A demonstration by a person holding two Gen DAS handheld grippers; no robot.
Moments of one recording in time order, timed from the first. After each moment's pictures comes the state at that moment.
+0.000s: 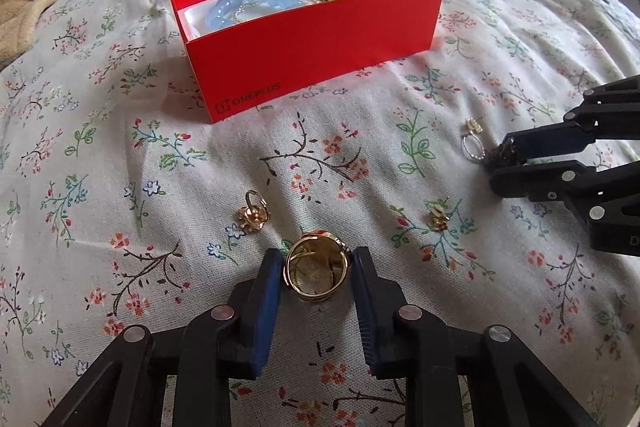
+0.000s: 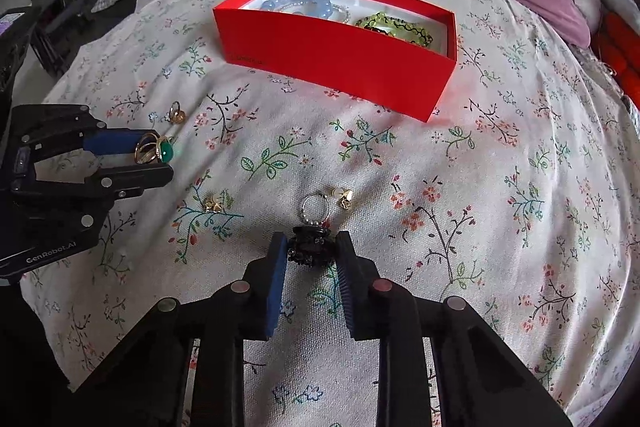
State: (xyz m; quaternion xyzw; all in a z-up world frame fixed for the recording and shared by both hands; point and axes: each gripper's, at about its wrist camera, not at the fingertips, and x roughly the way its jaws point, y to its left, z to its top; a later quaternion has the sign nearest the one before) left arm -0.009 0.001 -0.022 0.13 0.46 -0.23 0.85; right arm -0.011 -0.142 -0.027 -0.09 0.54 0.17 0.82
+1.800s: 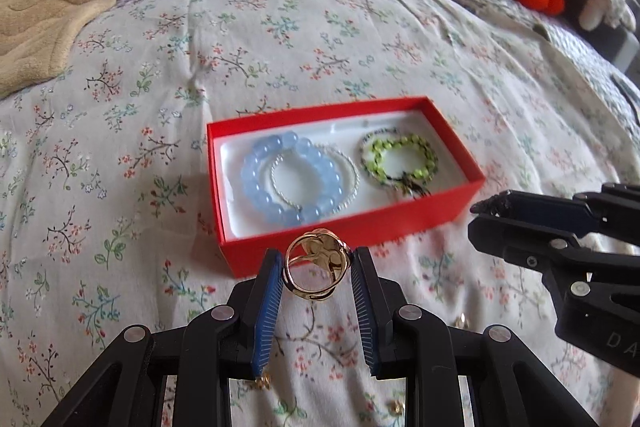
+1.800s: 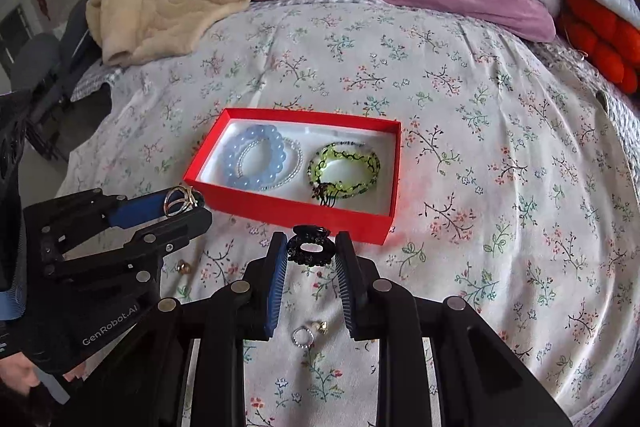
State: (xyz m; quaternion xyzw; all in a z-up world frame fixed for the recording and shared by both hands) left arm 0.065 -0.023 0.047 0.03 0.44 -0.16 0.88; right arm 0.057 -0.159 0.048 0.01 0.50 0.12 0.86
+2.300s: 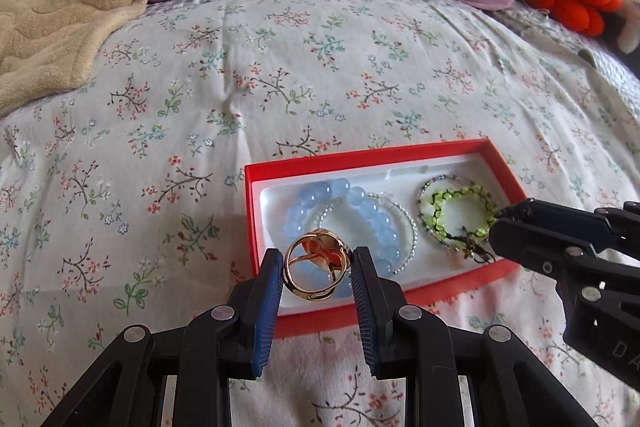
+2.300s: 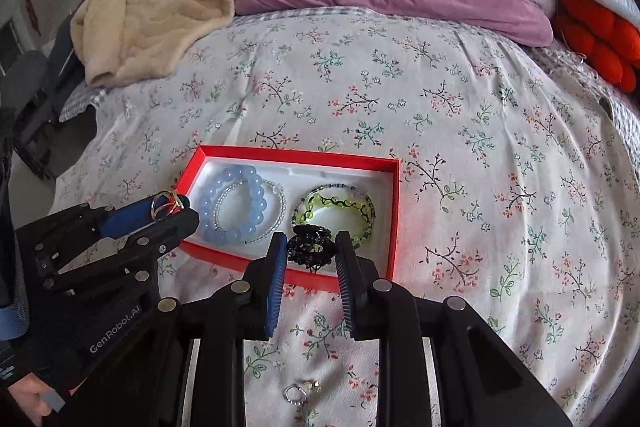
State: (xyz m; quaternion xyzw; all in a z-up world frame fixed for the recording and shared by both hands) left arm 0.102 -0.022 0.038 0.03 0.43 -0.12 0.90; right arm 0.099 -0.159 0.036 0.03 0.48 0.11 0.87
